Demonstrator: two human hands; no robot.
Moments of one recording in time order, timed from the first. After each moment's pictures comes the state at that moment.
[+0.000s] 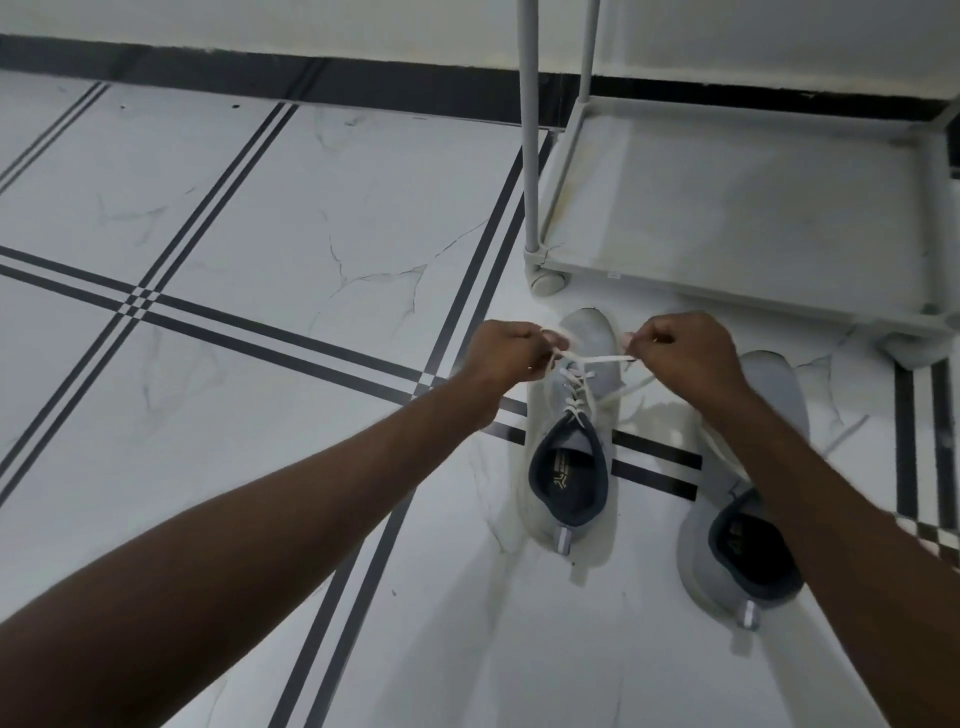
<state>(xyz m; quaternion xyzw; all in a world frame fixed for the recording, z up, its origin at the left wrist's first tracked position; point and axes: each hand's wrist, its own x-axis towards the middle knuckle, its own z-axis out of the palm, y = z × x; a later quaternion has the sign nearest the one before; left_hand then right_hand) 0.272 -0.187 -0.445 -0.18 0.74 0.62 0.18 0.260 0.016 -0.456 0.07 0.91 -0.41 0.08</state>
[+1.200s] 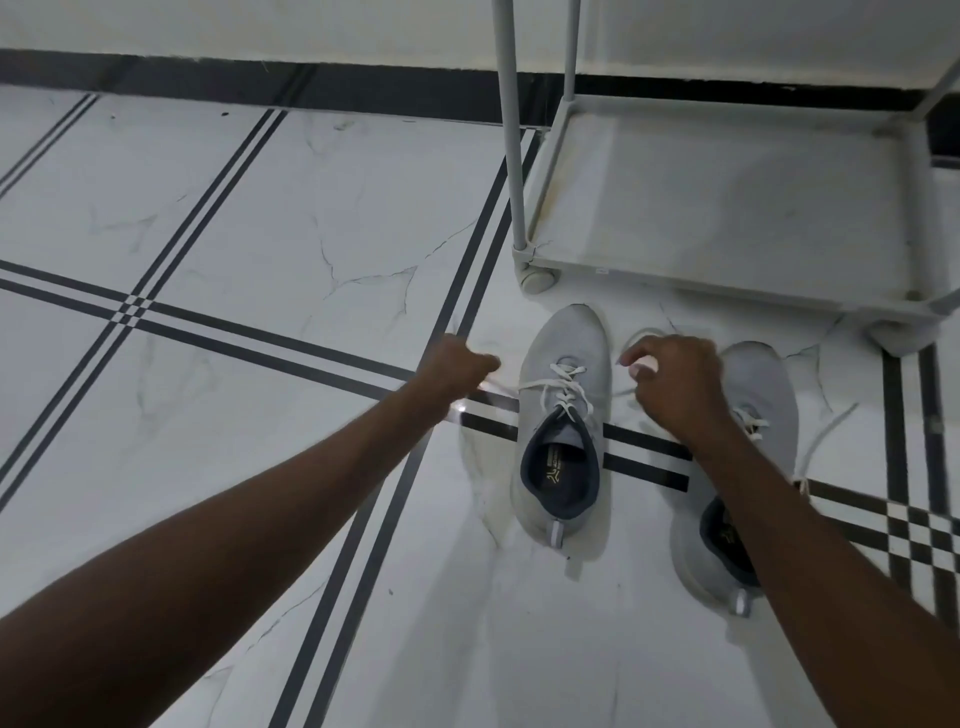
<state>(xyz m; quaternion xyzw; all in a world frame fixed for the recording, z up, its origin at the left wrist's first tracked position) 0.269 -0.225 -0.467 -0.21 0.86 0.40 0.23 0.282 0.022 -0.489 0.06 0.96 -0.26 0.07</state>
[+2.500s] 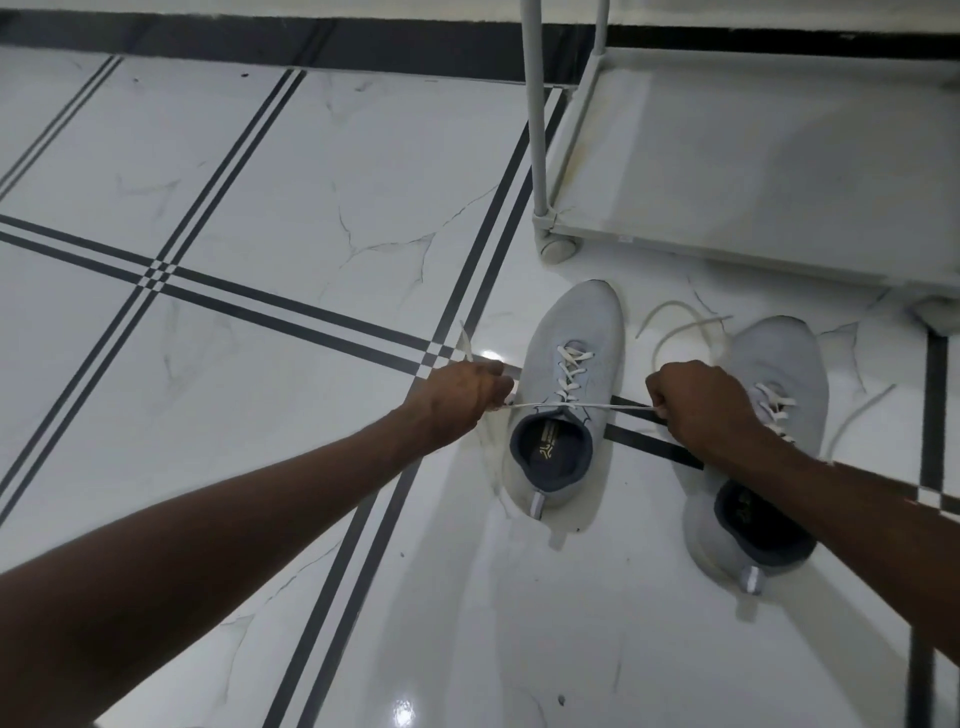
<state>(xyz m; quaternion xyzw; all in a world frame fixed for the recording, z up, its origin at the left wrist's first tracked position) 0.318 -0.248 -0.498 0.24 0.95 0.05 0.18 0.309 0.040 -0.511 -0.12 0.98 -0.03 0.18</state>
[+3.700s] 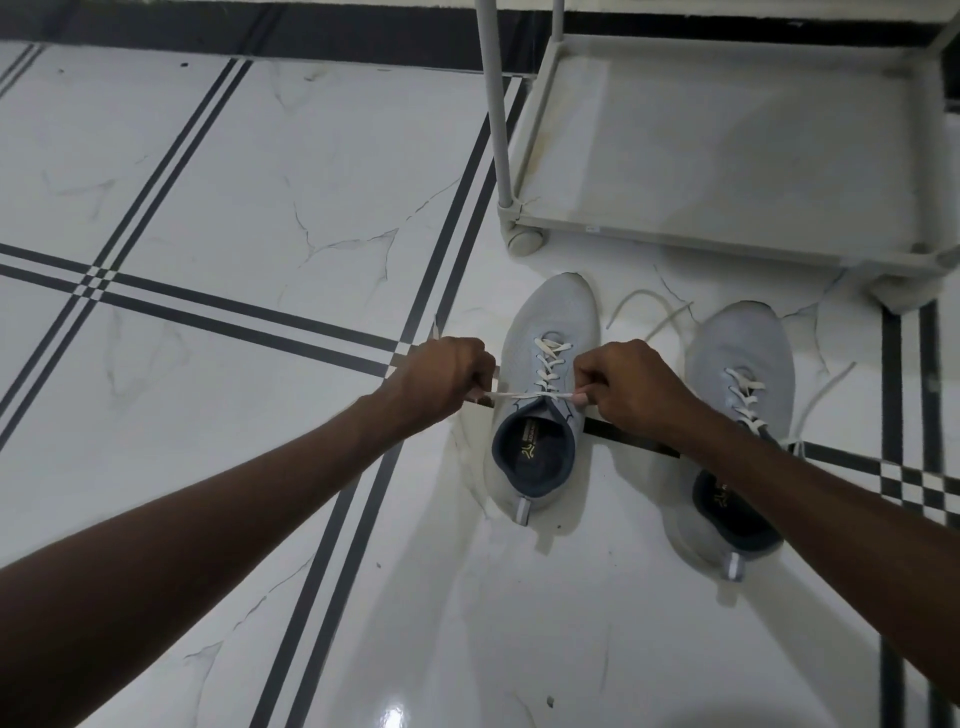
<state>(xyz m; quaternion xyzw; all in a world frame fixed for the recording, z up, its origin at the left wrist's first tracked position) 0.298 -0.243 -0.494 0.26 0.95 0.12 0.15 0.304 0.007 -0.500 -0.11 0.93 -0.29 0.21</state>
